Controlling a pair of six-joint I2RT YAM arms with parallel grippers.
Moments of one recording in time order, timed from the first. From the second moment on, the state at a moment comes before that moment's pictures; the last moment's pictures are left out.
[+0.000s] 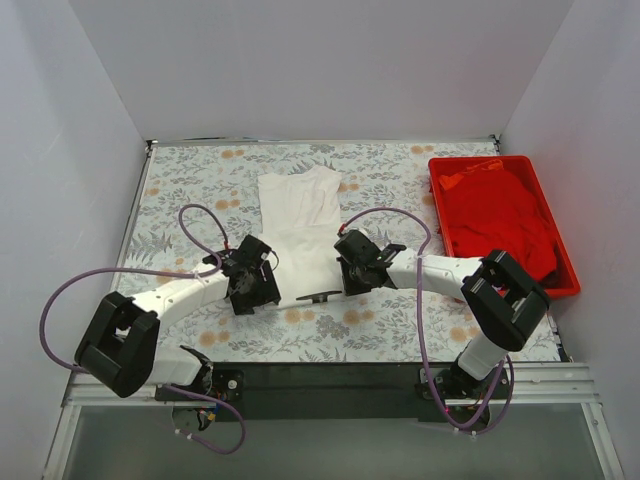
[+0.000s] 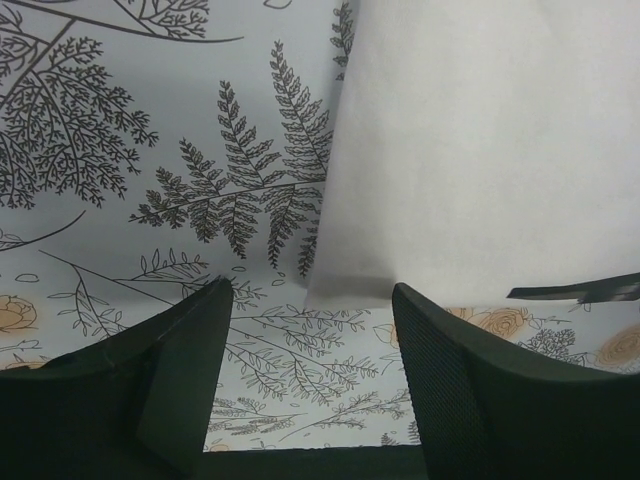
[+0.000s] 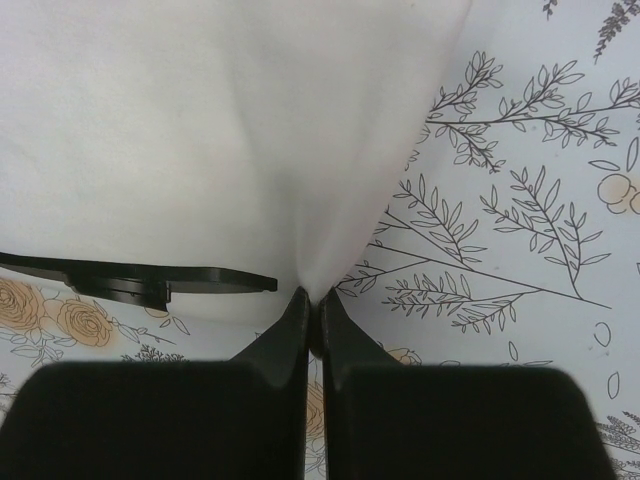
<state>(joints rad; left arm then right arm) -0.56 1.32 0.67 -0.61 -0.07 -0.86 0.87 1.64 0.91 -0.37 0.08 0.58</state>
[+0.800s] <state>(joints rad) -0.62 1.40 0.72 -0.60 -0.12 -0.88 0.87 1.64 0.90 -0.35 0.08 0.57</state>
